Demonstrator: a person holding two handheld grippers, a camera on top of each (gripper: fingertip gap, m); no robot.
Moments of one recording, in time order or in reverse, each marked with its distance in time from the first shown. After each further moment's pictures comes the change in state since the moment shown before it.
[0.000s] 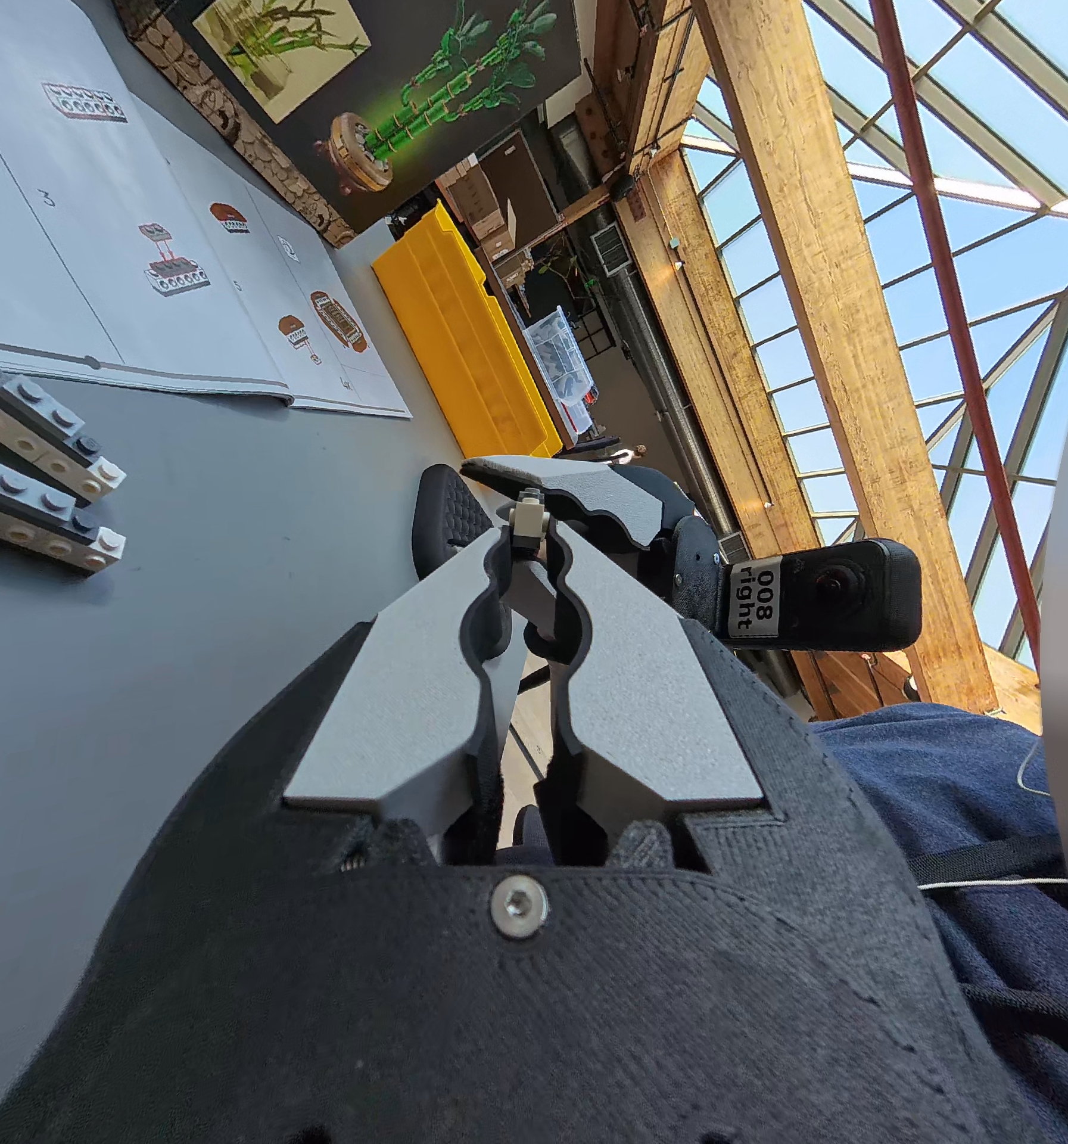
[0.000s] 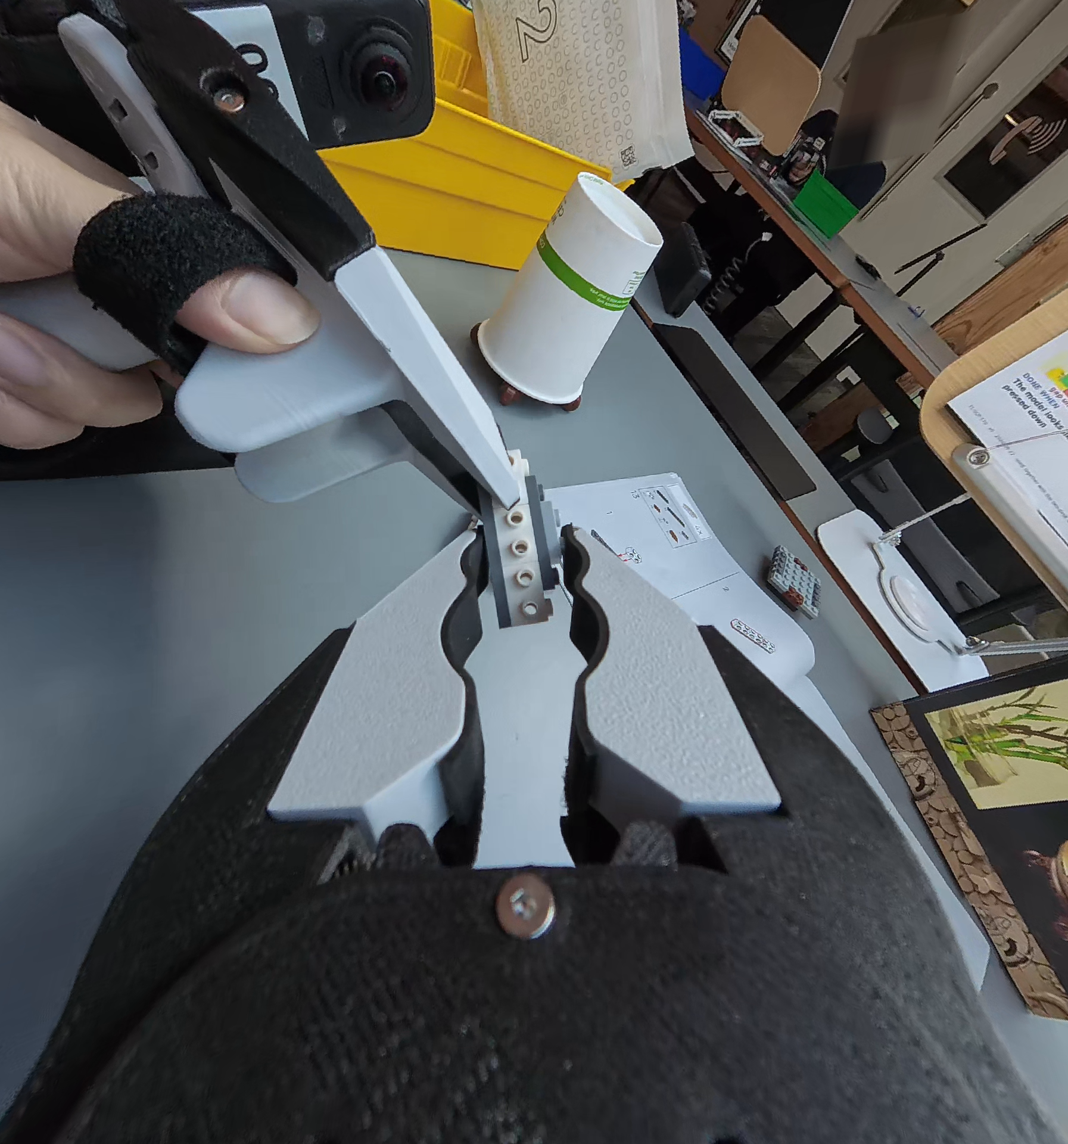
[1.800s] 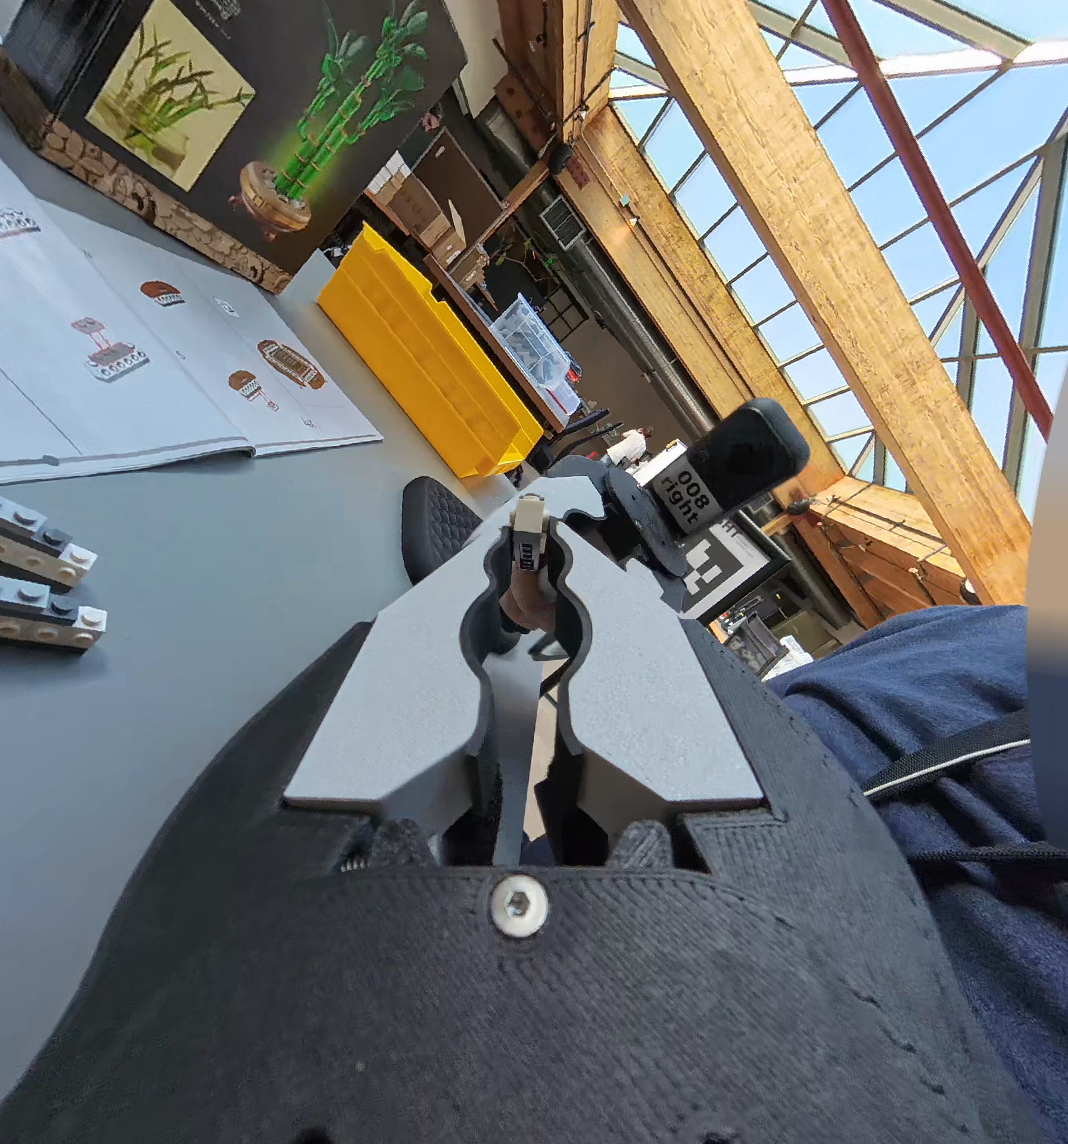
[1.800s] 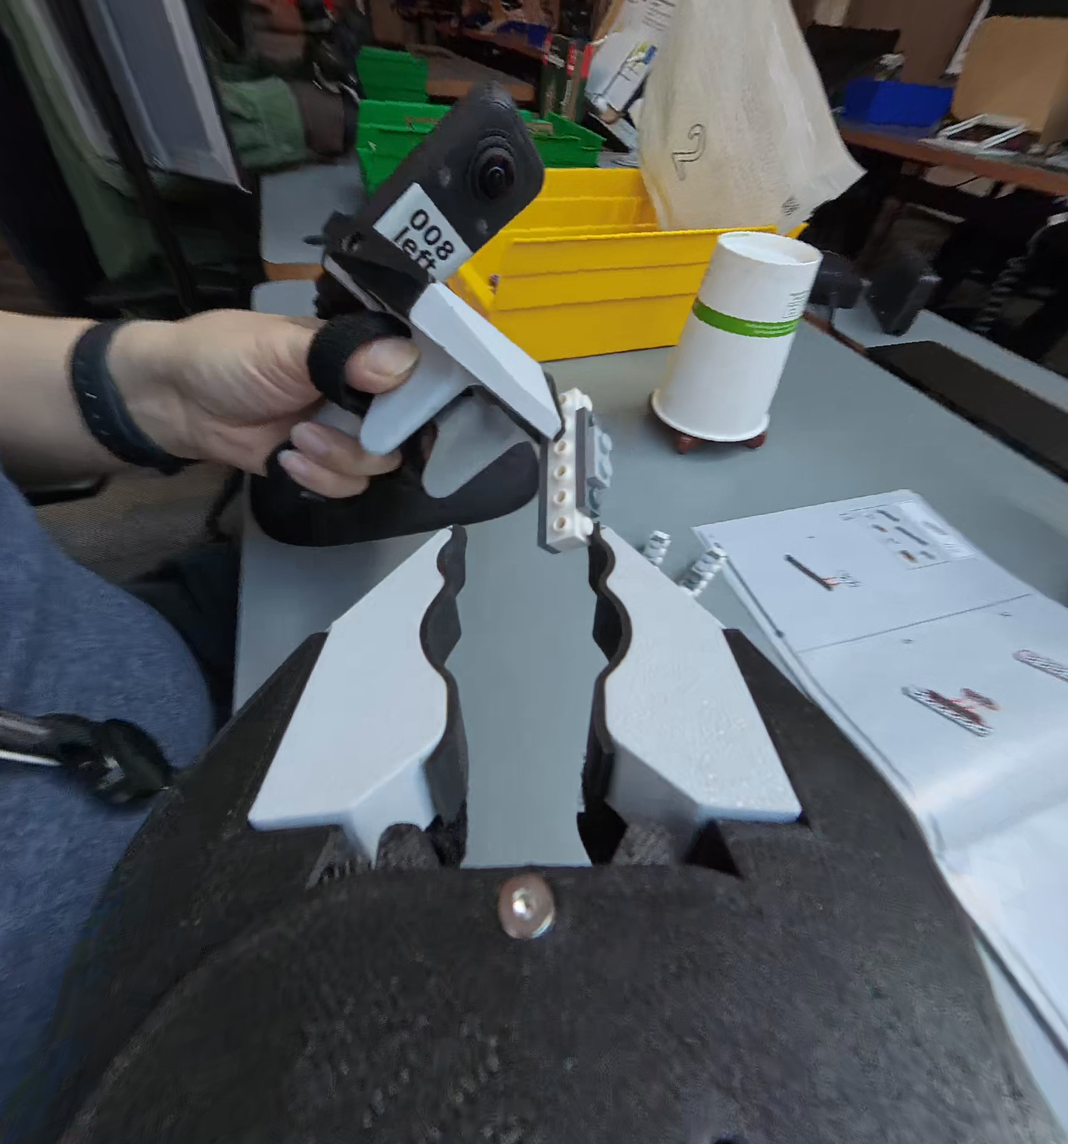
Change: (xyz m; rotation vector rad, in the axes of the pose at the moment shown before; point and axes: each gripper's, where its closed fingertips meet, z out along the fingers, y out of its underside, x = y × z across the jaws) left arm 0.019 0.004 -0.008 -0.016 0.078 0.194; right arm -0.030 -0.010 -0.033 0.198 -0.384 0.332
